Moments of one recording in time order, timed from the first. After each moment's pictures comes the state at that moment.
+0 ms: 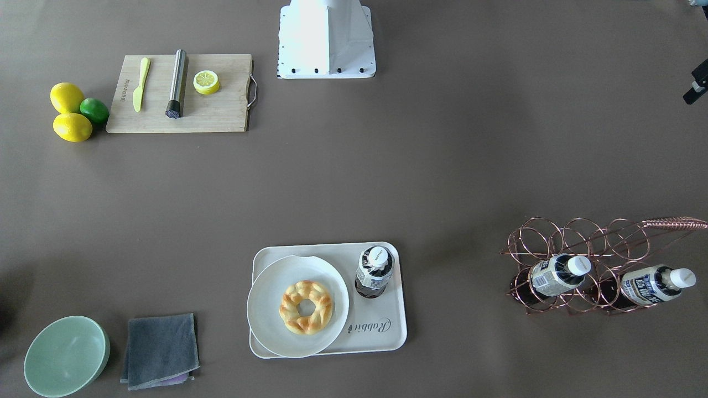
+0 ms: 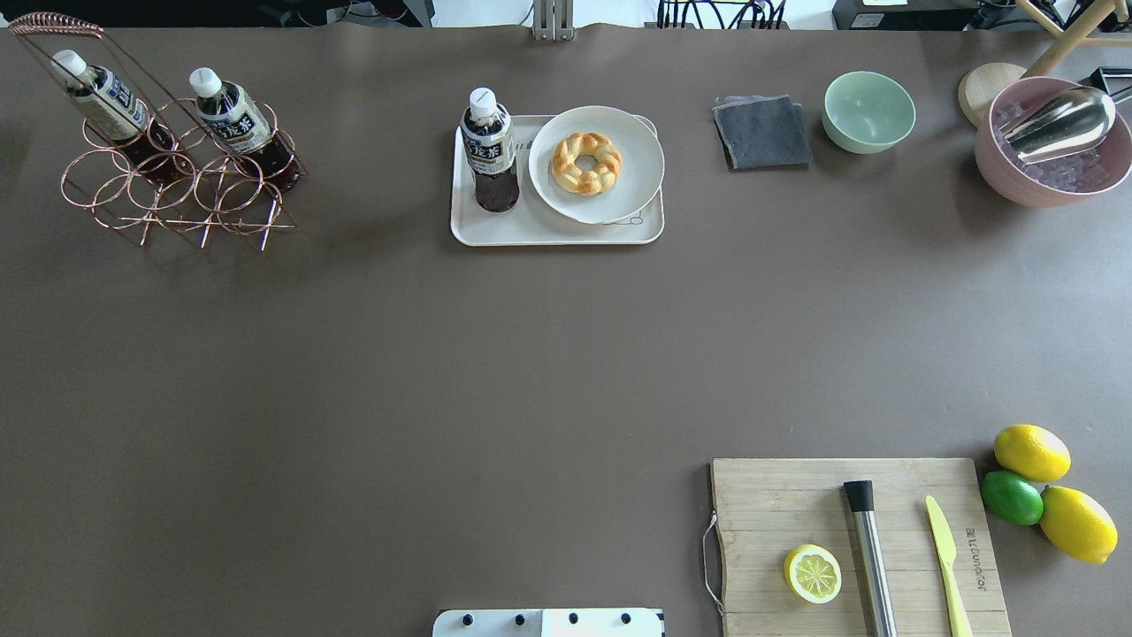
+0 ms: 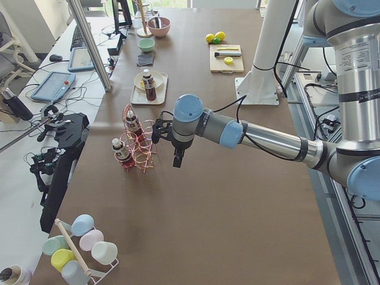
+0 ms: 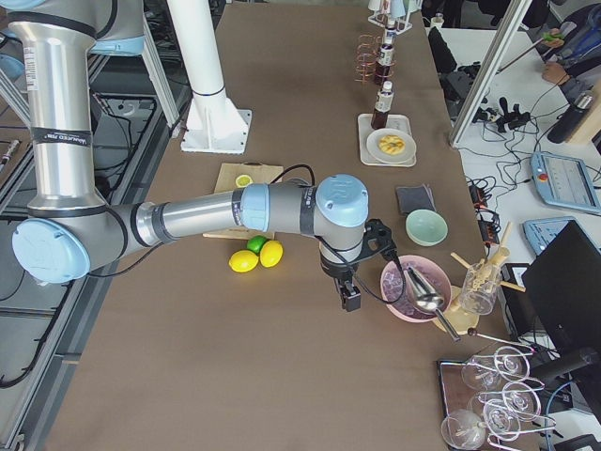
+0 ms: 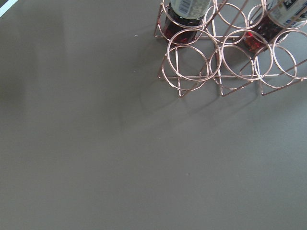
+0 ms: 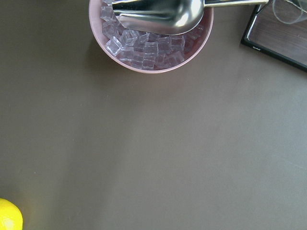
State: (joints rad) left arm -1.48 -1.39 -2.02 -1.65 -2.40 -0.23; right arm 1.70 -1.58 1.81 -1.82 2.33 -0.50
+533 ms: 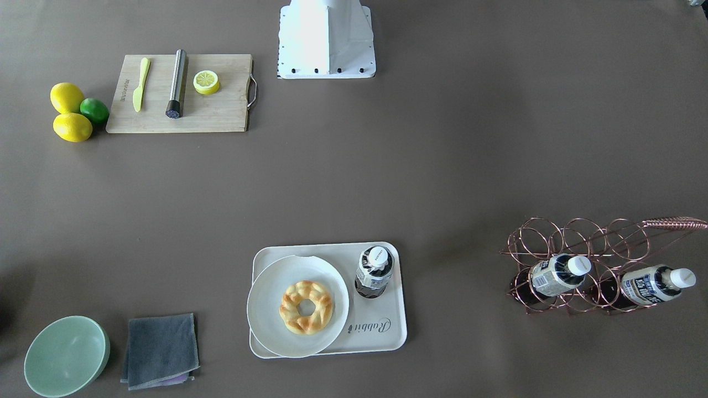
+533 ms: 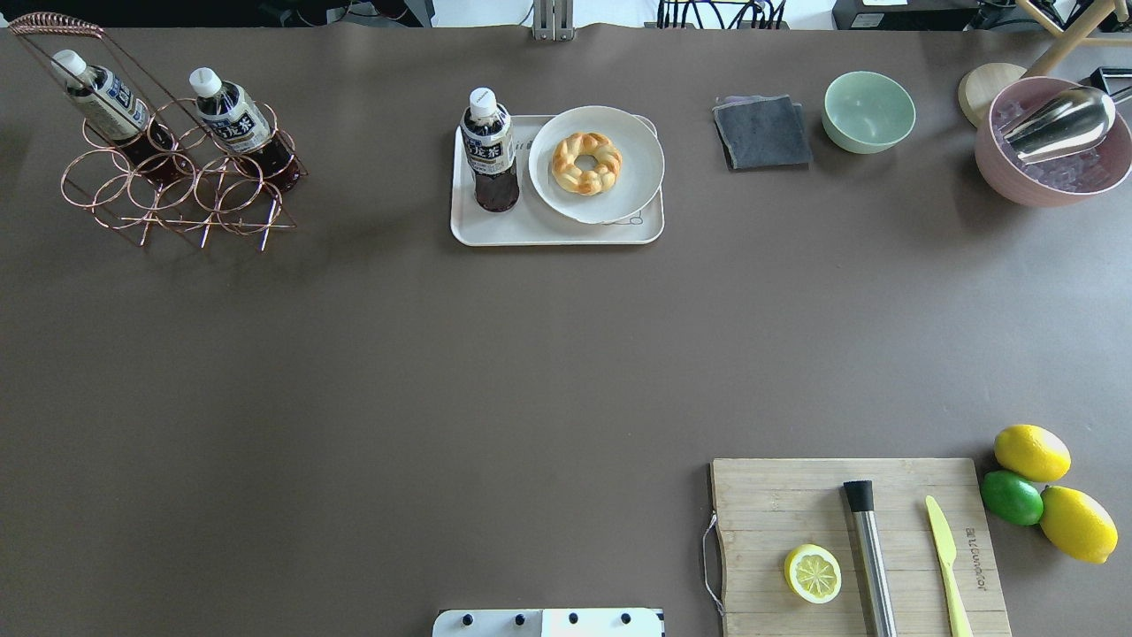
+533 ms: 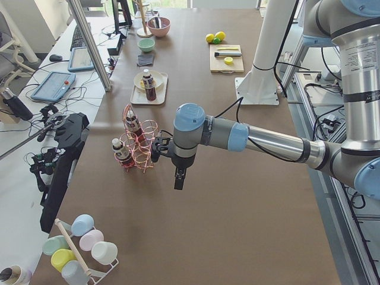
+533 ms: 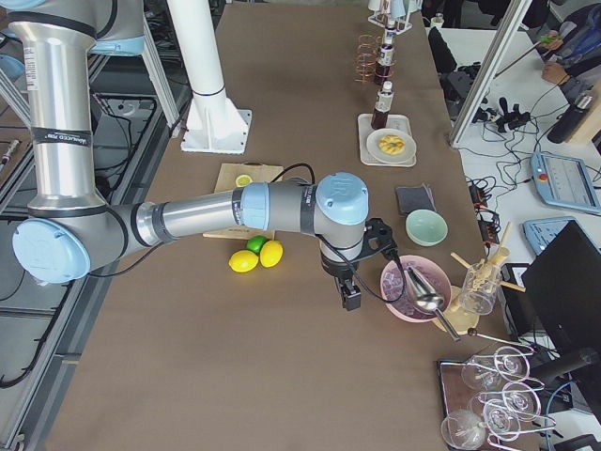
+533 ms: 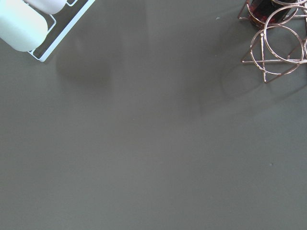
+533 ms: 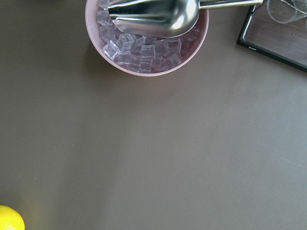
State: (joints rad) left arm -1.57 -1.37 -2.00 -1.54 -2.28 -0.07; right arm 1.70 -1.57 1.81 -1.82 2.32 -0.47
